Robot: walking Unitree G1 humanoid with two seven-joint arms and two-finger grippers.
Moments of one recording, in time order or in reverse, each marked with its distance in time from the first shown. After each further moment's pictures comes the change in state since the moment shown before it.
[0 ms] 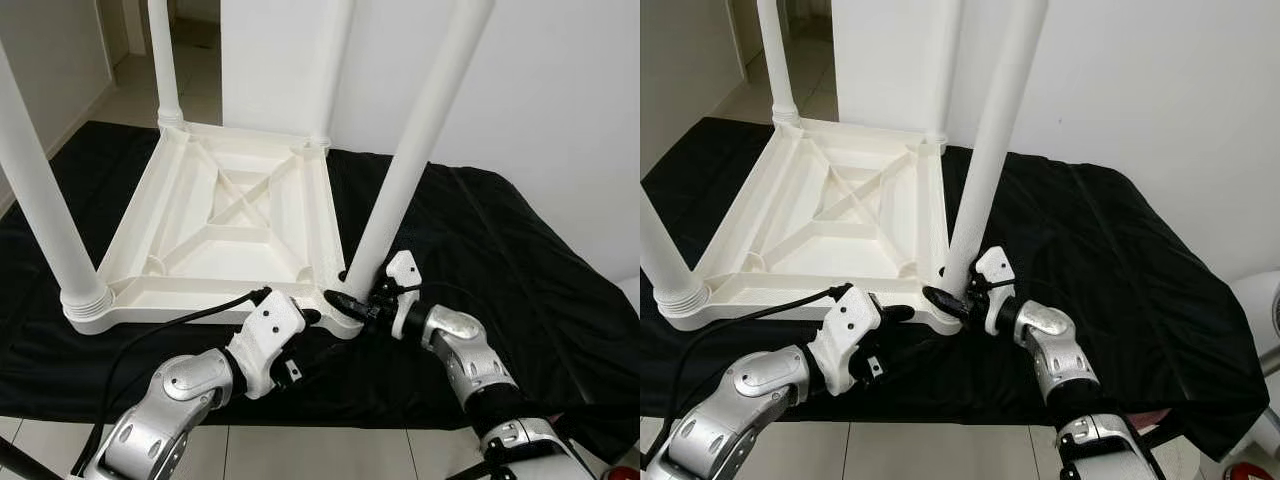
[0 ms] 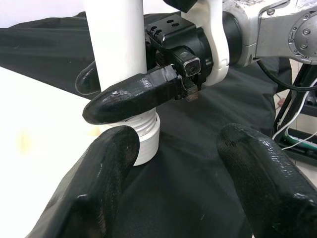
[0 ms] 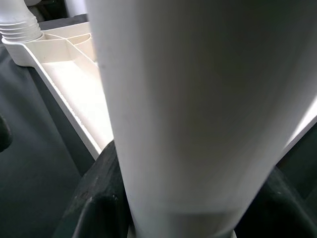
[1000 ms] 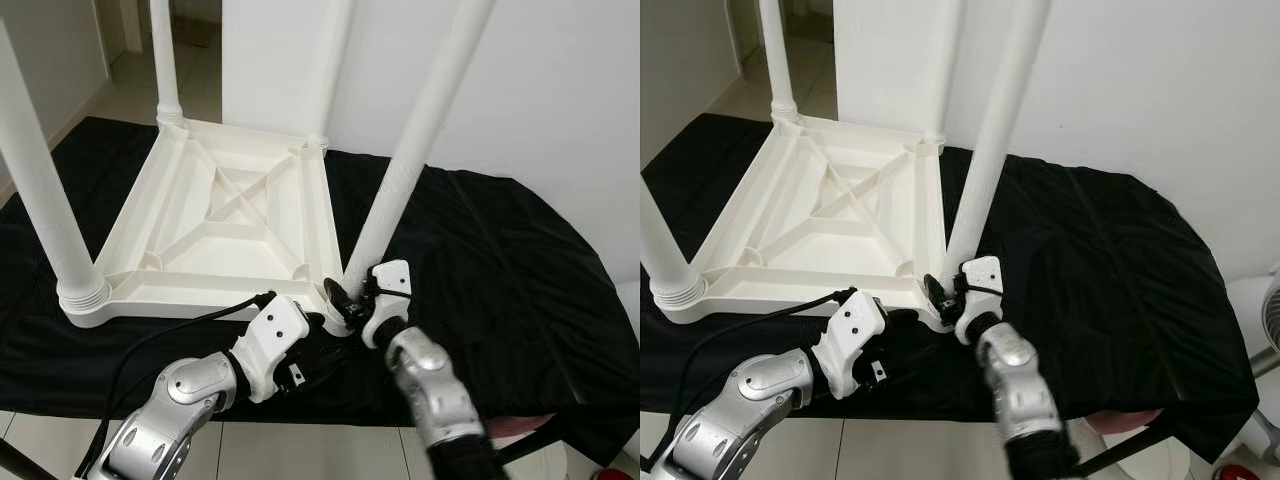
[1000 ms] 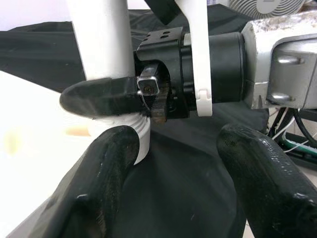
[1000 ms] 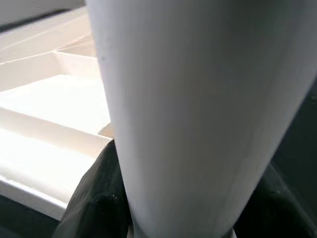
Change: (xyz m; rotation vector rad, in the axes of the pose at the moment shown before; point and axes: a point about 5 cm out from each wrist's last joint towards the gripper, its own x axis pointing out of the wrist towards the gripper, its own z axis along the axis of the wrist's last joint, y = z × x) left arm 0.003 -0.005 -0.002 0.002 -0.004 -0.016; right arm 0.007 0.037 0.006 0.162 -0.022 -0.661
